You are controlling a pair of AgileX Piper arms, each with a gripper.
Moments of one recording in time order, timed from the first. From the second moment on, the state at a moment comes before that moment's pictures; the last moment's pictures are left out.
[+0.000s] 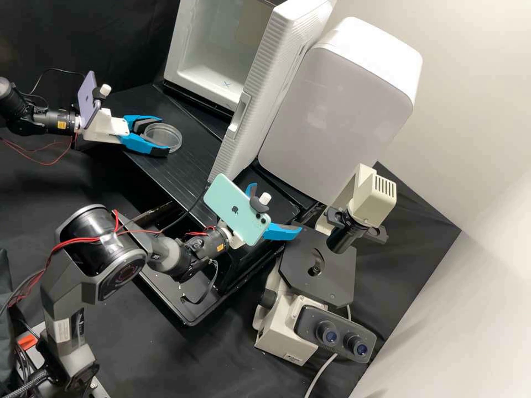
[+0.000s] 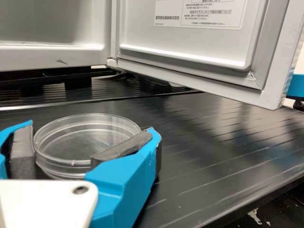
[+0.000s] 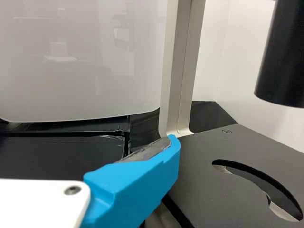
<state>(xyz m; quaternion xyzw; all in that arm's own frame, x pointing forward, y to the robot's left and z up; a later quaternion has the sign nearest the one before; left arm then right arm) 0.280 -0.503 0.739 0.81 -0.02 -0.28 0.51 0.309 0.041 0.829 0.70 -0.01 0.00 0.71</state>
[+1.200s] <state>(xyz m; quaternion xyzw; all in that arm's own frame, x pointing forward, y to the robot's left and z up) 0.291 -0.535 0.803 0.81 -0.11 -0.22 0.54 0.309 0.041 0.829 0.70 -0.01 0.00 0.71</state>
